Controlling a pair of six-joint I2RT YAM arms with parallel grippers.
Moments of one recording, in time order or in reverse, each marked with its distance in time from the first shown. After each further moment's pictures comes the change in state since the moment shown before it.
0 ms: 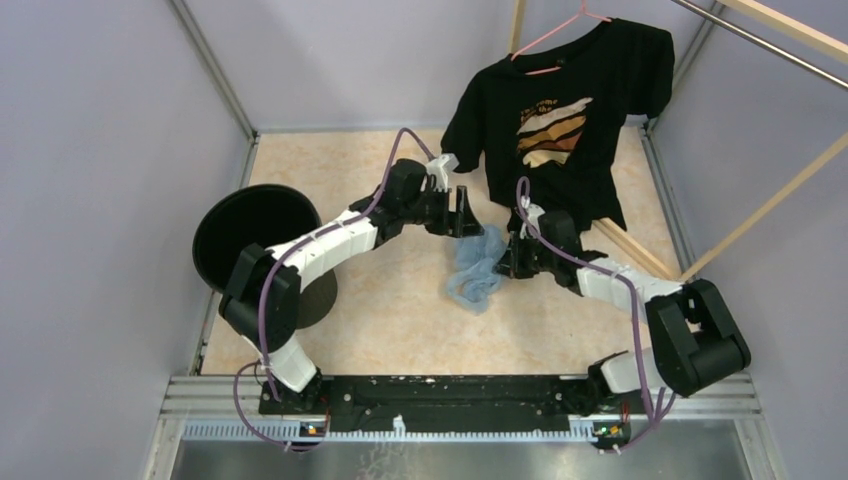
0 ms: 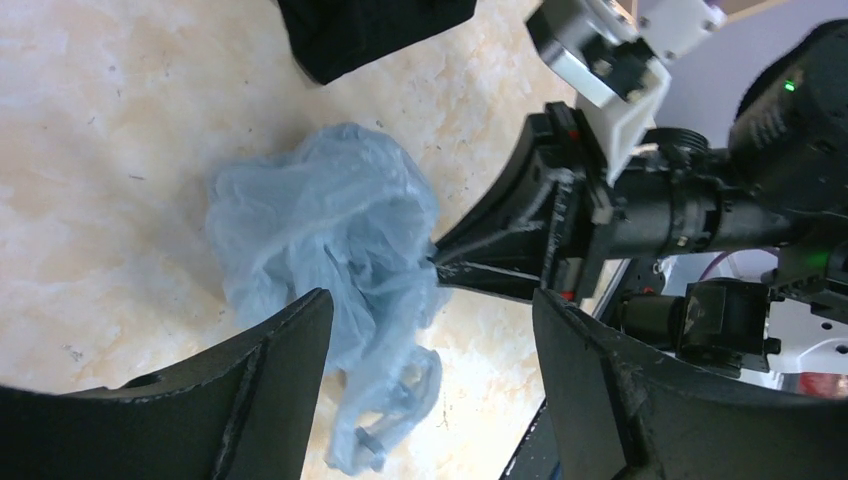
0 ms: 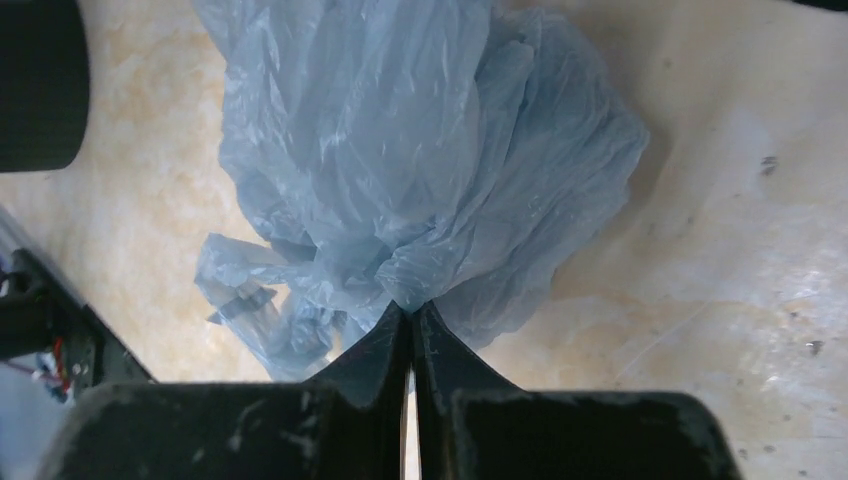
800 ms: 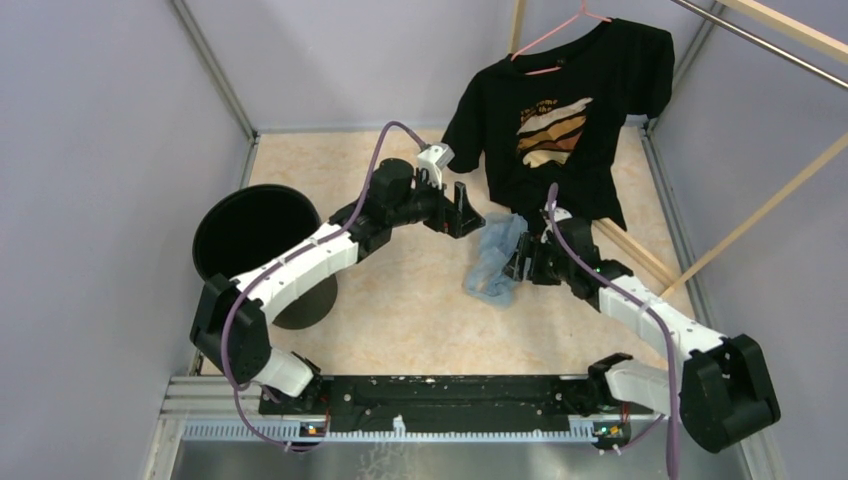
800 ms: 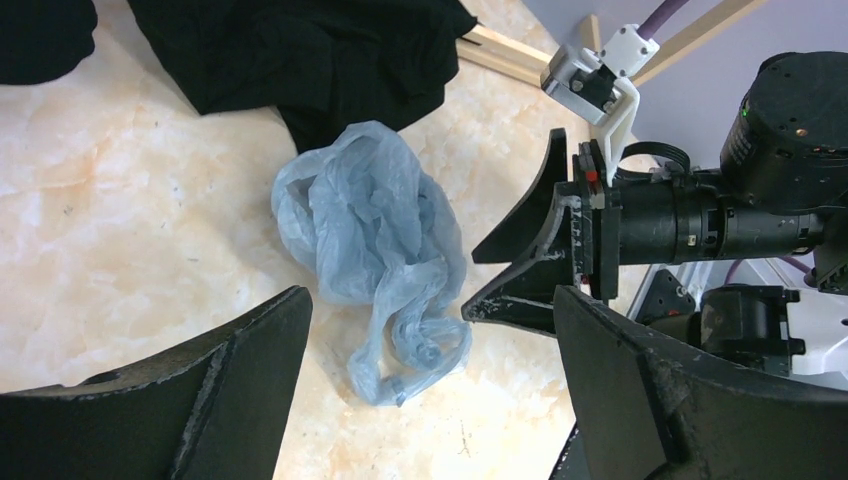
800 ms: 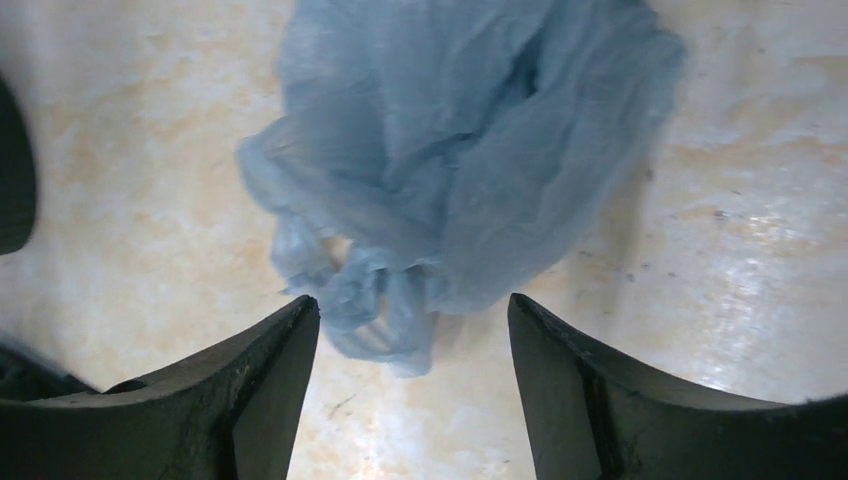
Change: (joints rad) left arm -0.043 -0.187 -0.041 0.049 -0.105 0.109; right arm 0.000 -0.302 -0.031 -0.266 0.175 0.108
